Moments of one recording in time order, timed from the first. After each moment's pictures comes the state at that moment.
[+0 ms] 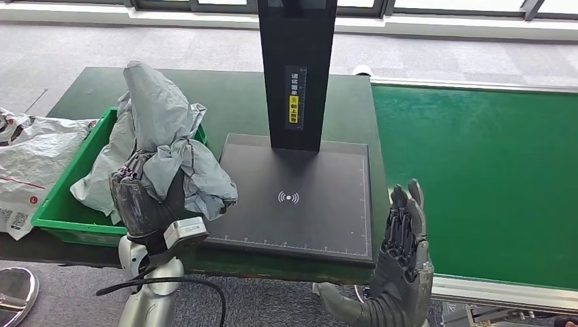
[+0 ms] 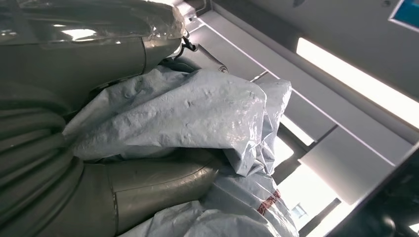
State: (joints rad) left arm -0.10 -0.27 -0.02 -1.67 -0.89 0.70 -0.51; right arm 0.16 0.15 0.51 -1.80 0.69 -0.54 -0.61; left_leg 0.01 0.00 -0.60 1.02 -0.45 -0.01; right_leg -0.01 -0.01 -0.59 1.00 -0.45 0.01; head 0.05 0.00
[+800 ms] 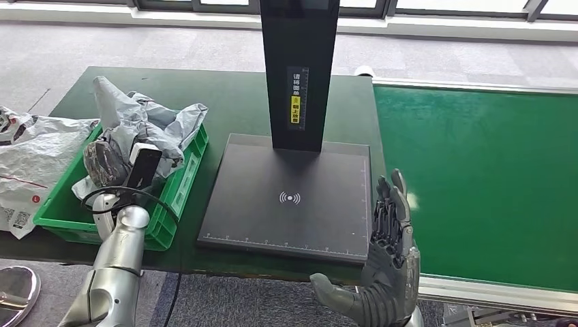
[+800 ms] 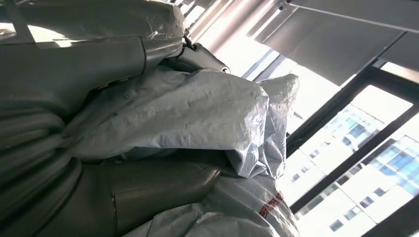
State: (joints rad) left arm -0.49 -0.06 0.36 -0.98 -0.88 0.70 -0.41; right arm 0.12 0.16 0.50 -1.77 0.67 -0.48 -0.58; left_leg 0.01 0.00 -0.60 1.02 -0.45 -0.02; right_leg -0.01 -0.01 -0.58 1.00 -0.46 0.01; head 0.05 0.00
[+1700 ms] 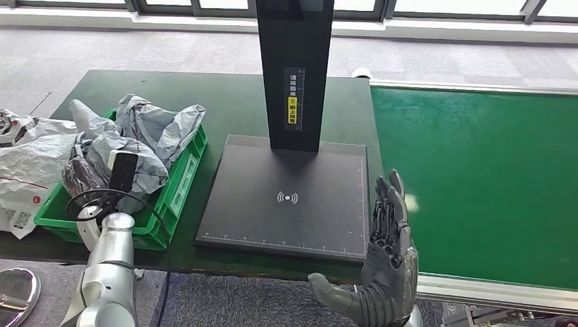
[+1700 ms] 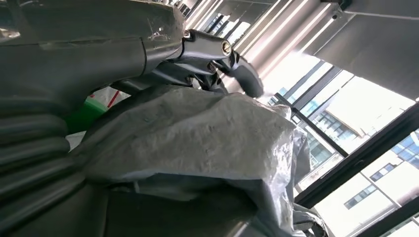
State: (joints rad) left arm -0.55 -0.09 0.70 -0.85 -0.95 0.70 -0.51; right arm 0.12 0.16 0.50 -1.76 0.69 -0.49 -0.59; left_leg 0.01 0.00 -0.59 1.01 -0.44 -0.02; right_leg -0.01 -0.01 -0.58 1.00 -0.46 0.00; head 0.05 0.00
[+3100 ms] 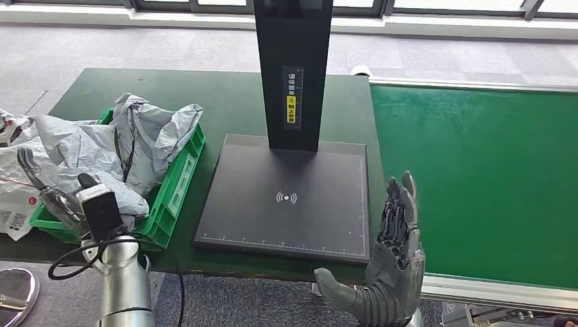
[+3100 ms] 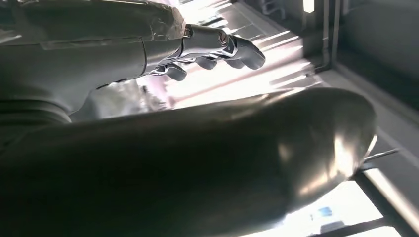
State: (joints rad) left arm -0.24 -0.33 0.48 -1.49 -0.50 0.70 -0.70; right arm 0.11 0.16 0.50 -1.74 0.67 -0.57 -0.61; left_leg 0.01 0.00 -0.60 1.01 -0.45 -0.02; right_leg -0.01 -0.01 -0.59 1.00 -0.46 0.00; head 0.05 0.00
